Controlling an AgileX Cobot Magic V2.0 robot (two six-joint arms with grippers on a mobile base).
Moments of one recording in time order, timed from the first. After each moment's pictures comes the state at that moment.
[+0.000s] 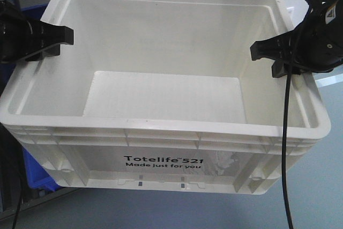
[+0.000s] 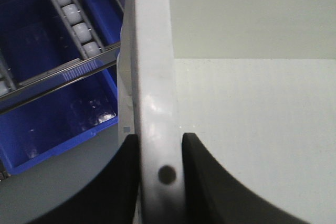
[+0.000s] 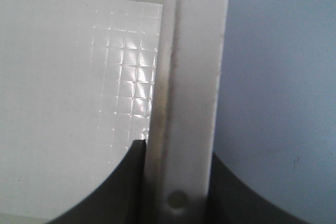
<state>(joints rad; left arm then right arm) -0.36 1.25 -1.20 0.05 0.90 -0.35 0.34 1.37 -1.32 -0.07 1.16 0.30</state>
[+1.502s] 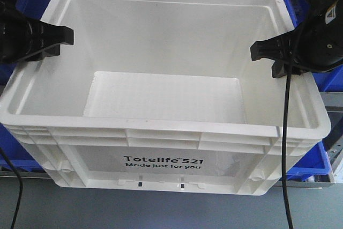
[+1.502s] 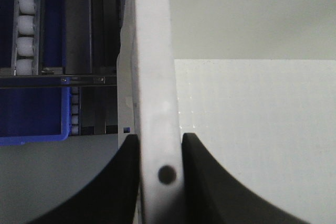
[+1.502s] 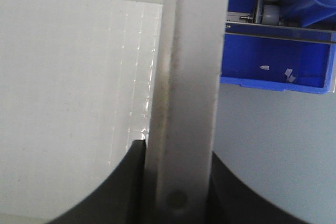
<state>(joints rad) -0.36 1.25 -1.20 0.05 0.90 -0.35 0.34 1.37 -1.32 -0.07 1.17 0.30</state>
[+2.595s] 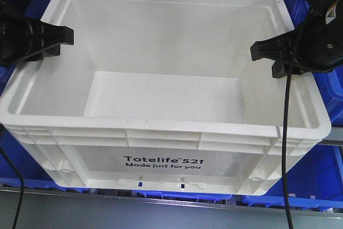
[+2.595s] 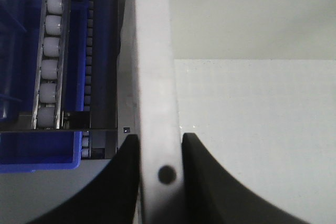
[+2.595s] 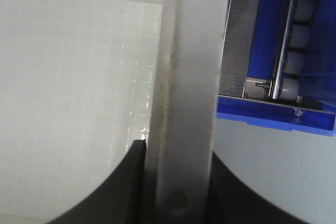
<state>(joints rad) -0.36 1.25 -1.20 0.05 0.90 -0.35 0.34 1.37 -1.32 -0.07 1.17 0.30</state>
